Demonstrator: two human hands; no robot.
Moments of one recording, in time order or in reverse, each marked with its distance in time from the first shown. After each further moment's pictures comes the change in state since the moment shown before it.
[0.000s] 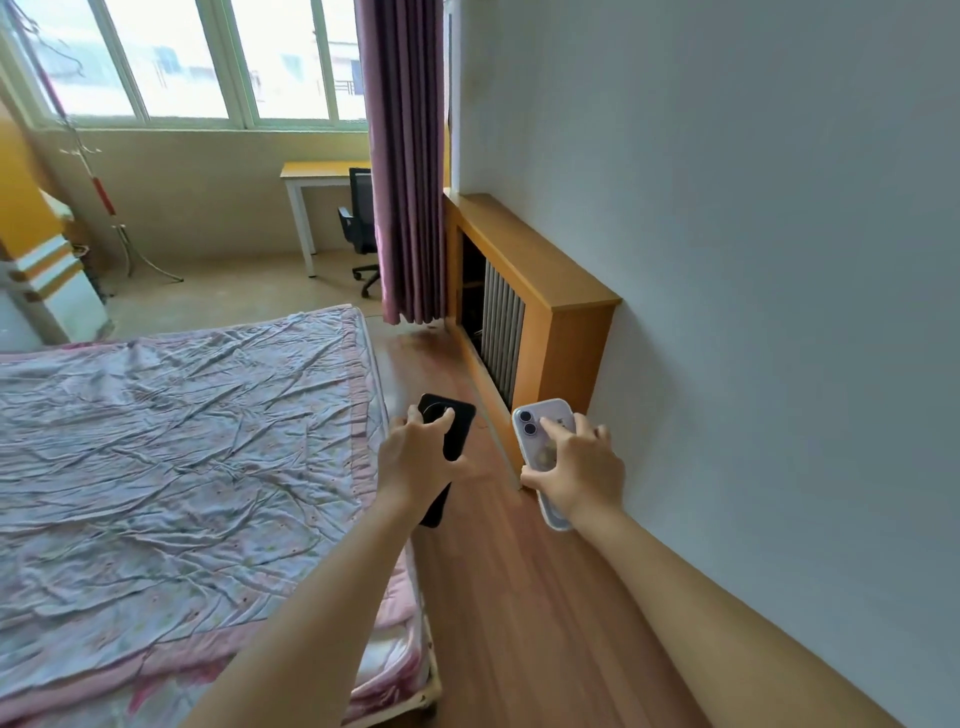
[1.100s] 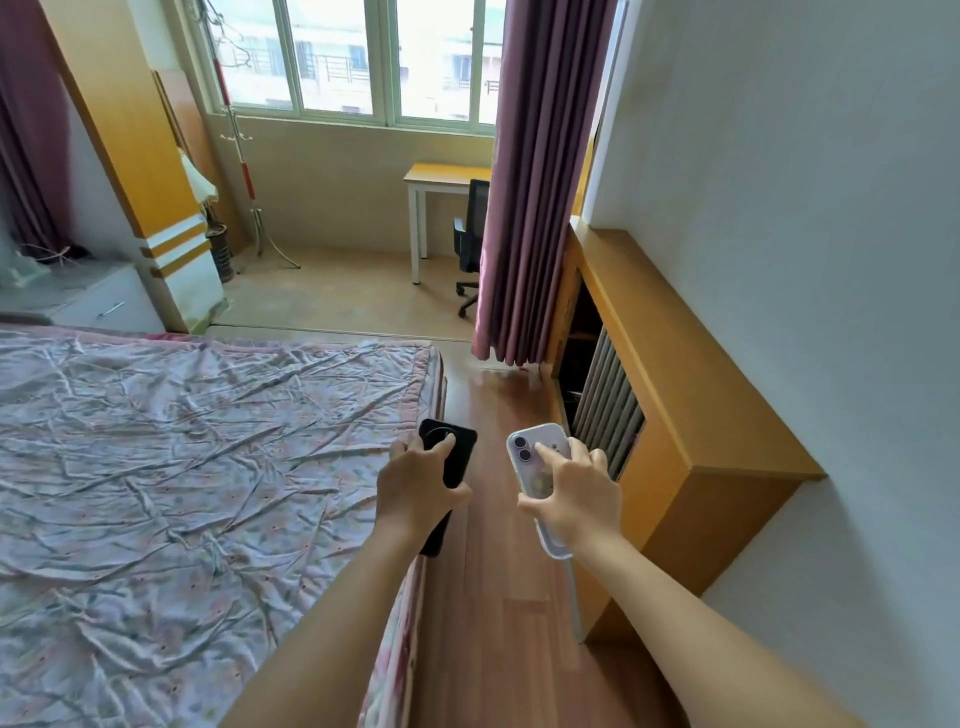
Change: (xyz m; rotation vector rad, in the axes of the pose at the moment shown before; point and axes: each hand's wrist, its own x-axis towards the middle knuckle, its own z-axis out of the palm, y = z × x) left_hand 0.401 -0.084 0.073 -0.017 0.045 -0.330; right_hand 0.448 -0.066 0.148 0.016 -0.148 -0.324
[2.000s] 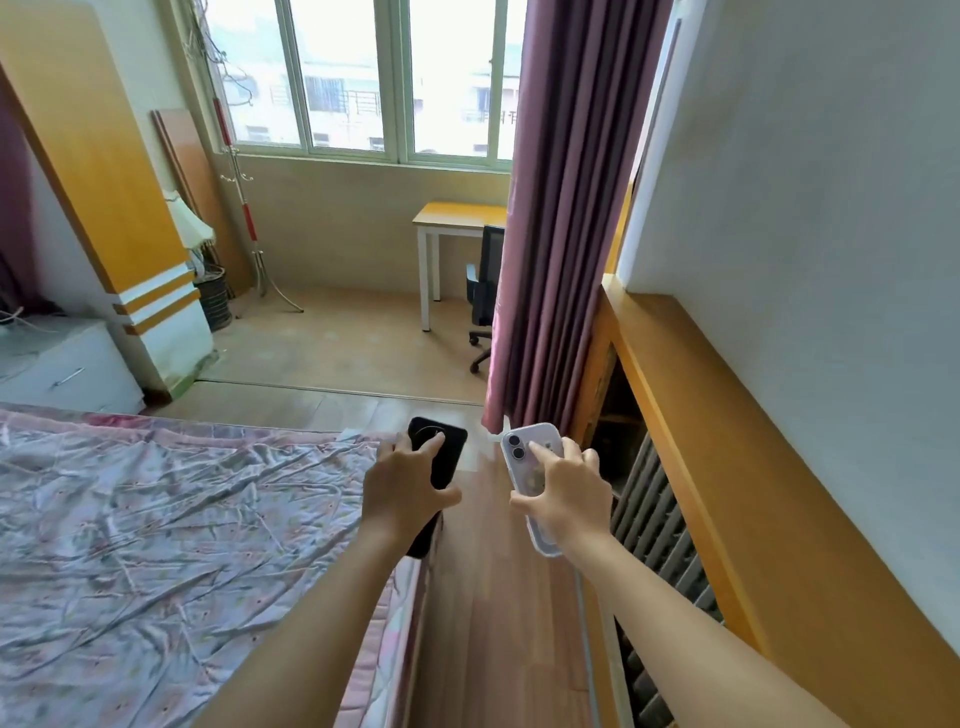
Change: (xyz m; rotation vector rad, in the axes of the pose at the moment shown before) left_hand 0.406 0.012 0.019 0.027 0.100 -0.032; right_hand 0.420 0.009 0.051 0.090 0.011 -0.028
